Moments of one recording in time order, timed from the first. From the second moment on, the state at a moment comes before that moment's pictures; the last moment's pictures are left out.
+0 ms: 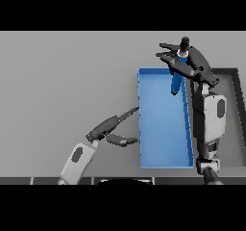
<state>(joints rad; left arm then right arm) -0.17 -0.01 -0.40 -1.58 -0.17 -0.40 0.11 -0.75 -0.24 -0.20 -1.47 -0.33 0.36 0.56</state>
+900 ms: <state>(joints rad) -0.17 -0.01 -0.41 -1.57 -0.21 -0.37 0.06 -0.51 -0.50 0.27 -1.24 -0.58 -0.05 0.61</state>
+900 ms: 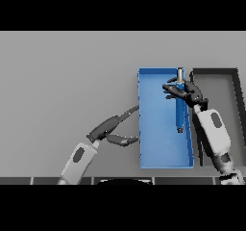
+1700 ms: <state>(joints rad) -0.18 -0.01 -0.40 -1.57 -0.19 -0.38 0.06 -0.68 -0.77 0.74 -1.26 -0.67 -0.01 0.61</state>
